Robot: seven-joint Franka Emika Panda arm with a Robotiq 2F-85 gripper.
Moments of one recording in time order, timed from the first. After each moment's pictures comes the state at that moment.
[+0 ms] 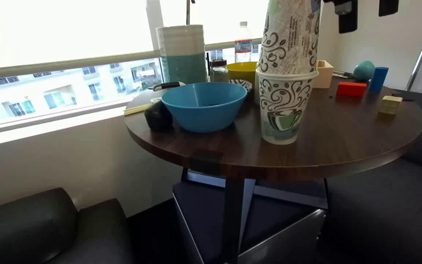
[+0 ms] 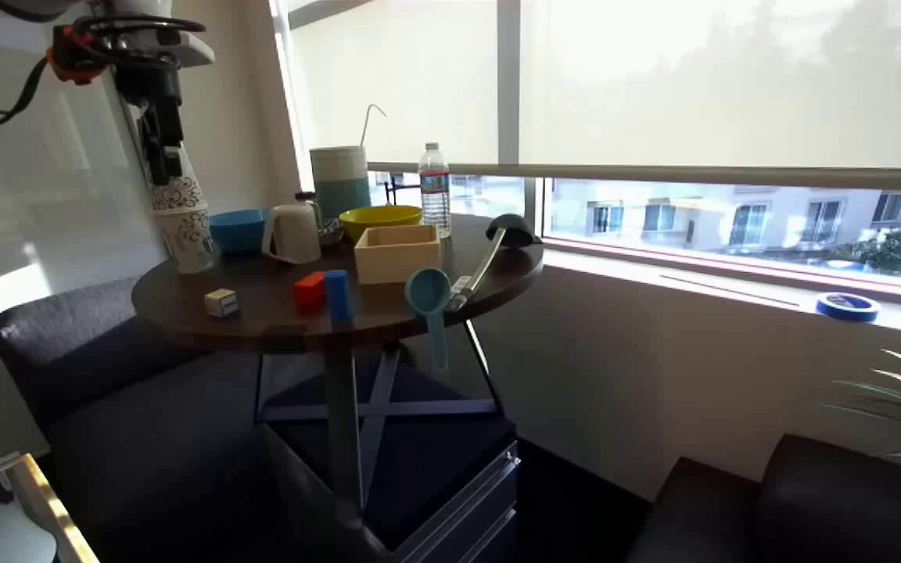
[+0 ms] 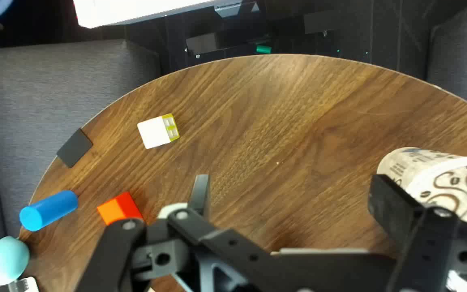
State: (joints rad) arm 0.00 -0.48 0.31 -2.20 -0.01 1.54 0.44
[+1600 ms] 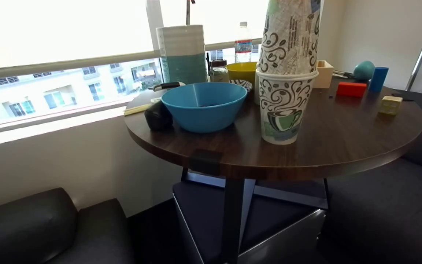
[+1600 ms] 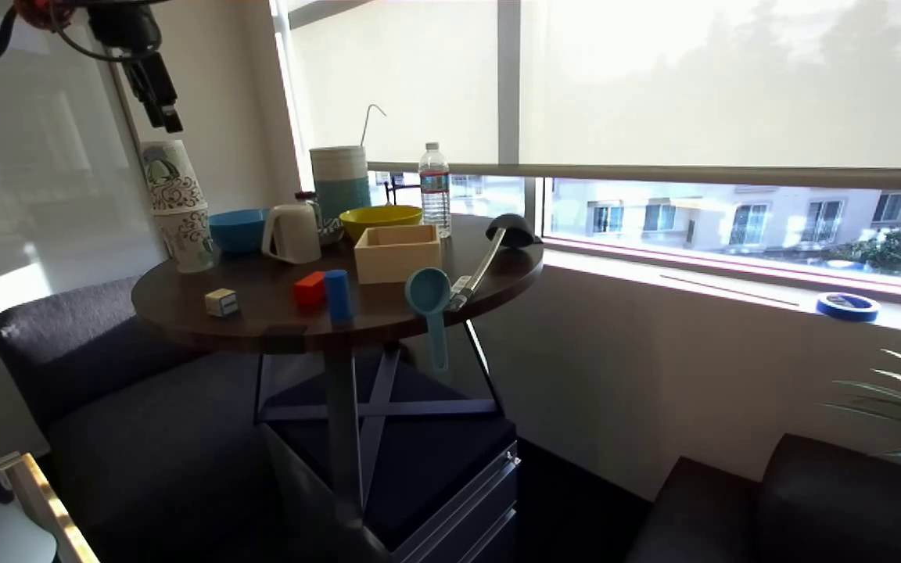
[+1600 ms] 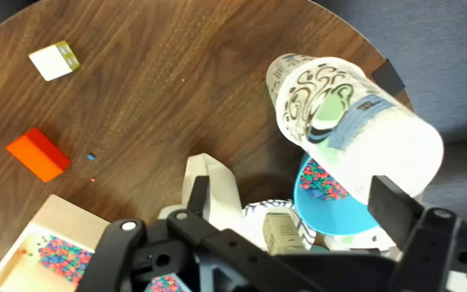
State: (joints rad) arm 0.06 -0.62 0.23 -2.20 0.15 1.78 0.45
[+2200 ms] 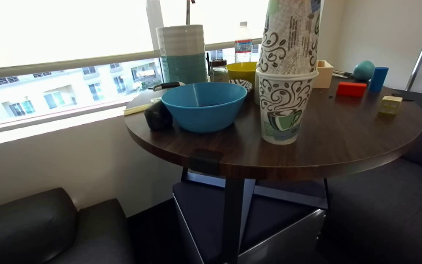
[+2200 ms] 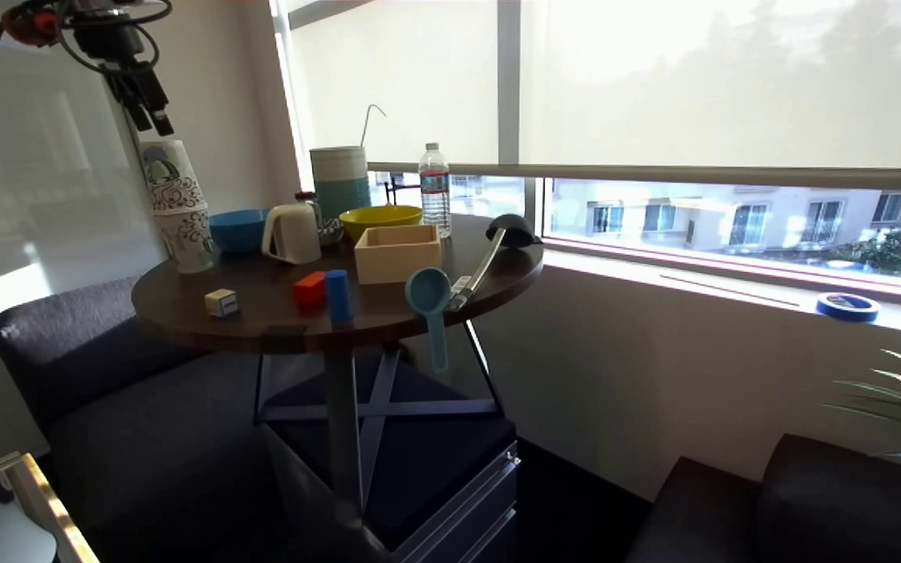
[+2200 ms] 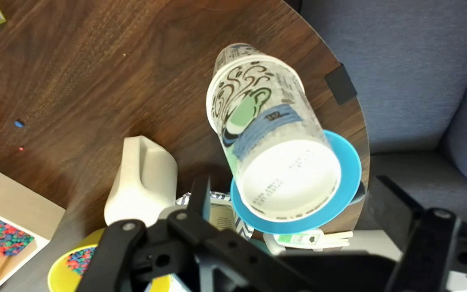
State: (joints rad) arm 0.12 -0.59 0.31 -2.20 0.15 1.89 0.44
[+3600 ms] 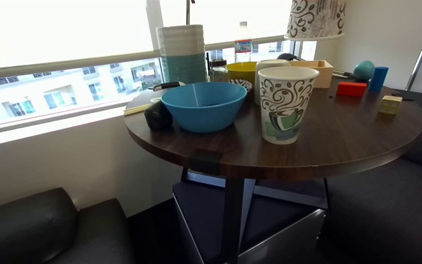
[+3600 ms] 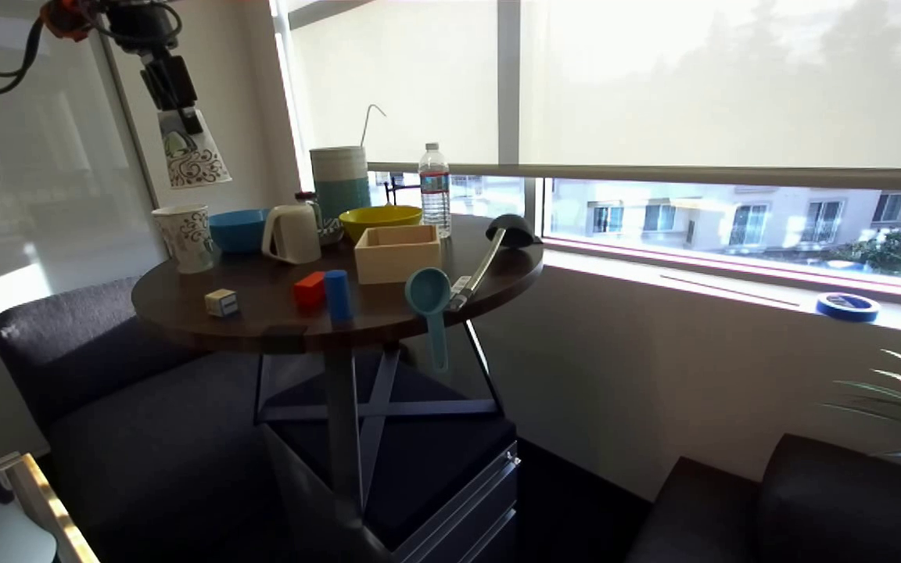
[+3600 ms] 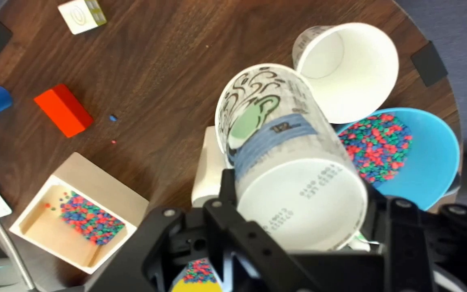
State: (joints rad) arm 0.07 -0.52 0.26 -2.12 0.01 1.76 0.47
